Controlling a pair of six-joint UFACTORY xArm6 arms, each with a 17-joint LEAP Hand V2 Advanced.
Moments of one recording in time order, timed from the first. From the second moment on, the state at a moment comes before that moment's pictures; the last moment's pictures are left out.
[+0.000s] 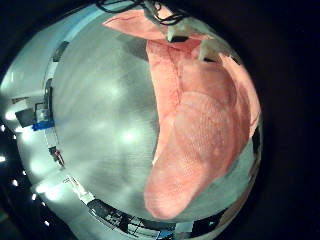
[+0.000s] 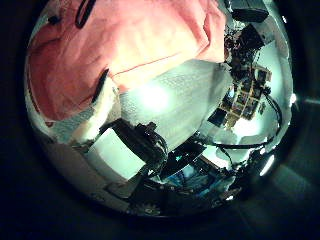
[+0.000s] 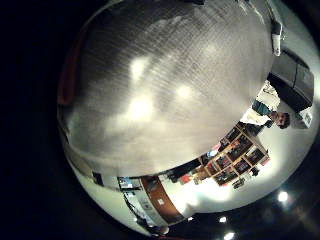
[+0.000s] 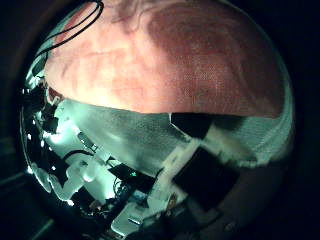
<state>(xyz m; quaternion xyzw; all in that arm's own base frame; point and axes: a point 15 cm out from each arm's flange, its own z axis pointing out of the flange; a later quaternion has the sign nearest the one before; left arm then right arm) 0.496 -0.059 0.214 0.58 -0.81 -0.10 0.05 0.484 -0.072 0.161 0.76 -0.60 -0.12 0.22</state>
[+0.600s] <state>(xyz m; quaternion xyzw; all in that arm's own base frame) 0.495 -0.060 0.224 0.58 -0.81 -0.10 0.05 0.480 -0.075 0.179 0.76 -0.58 -0.08 0.28</state>
